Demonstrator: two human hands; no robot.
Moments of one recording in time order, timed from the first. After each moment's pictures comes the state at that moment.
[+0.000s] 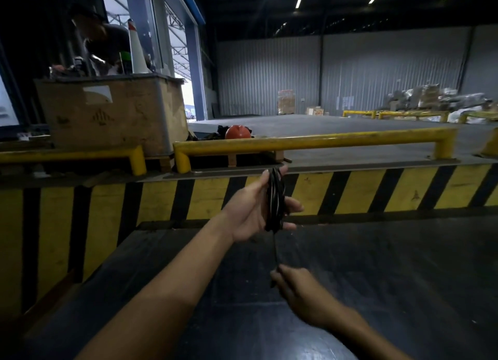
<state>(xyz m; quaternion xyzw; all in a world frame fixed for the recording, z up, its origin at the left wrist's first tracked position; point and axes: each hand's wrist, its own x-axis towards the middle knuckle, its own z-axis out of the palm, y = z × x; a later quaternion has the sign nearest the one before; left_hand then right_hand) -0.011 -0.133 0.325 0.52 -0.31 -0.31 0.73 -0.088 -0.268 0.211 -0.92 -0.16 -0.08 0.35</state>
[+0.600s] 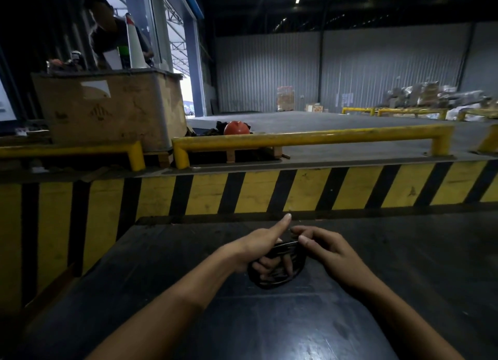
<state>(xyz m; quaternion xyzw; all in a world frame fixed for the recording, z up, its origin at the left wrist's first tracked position) -0.033 -0.137 0.273 0.75 -0.29 -0.35 0.48 -0.099 -0.313 0.243 -0.80 -0.14 -0.13 0.56</state>
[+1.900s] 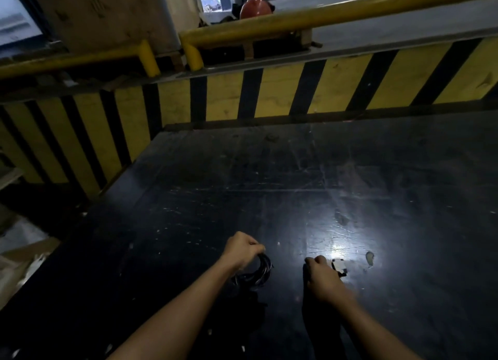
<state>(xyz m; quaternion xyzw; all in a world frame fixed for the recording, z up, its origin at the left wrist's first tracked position) -0.110 -0.140 0.041 0.91 0.08 -0.17 0.37 -0.146 -0.335 -0.053 -0.96 0.02 0.15 0.24</state>
